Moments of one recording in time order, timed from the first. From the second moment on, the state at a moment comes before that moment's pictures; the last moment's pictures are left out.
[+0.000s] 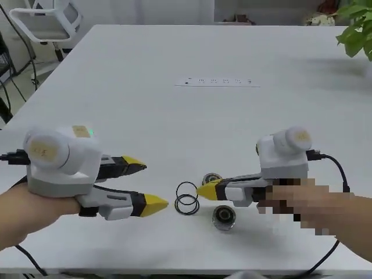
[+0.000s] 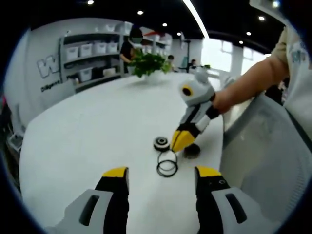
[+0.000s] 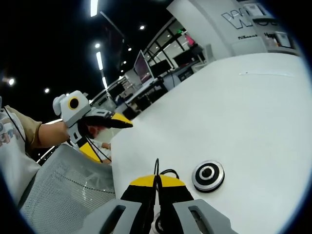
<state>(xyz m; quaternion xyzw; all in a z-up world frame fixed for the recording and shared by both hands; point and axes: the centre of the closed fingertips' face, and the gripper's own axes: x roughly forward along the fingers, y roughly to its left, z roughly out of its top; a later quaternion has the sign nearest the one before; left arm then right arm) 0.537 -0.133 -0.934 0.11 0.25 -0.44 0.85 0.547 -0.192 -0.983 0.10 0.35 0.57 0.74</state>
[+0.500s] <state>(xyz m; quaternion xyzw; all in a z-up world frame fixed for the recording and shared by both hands) 0.533 -0.127 -0.941 0.10 0.26 -0.43 0.86 0.553 -0.202 -1.004 0.07 0.38 0.55 0.74</state>
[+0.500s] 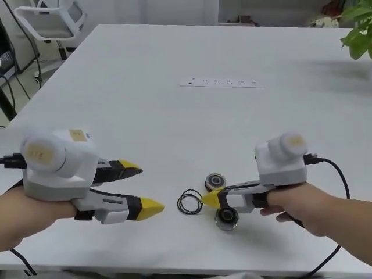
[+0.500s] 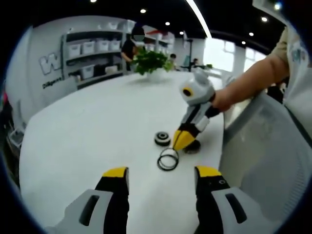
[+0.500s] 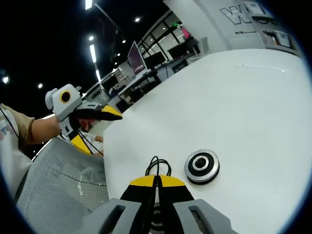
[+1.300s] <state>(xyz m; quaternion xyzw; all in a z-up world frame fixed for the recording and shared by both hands) 0.534 -0.126 -0.943 0.11 0.27 -0.44 0.85 0.555 -0.213 -0.987 0.03 0.33 0.56 0.76</state>
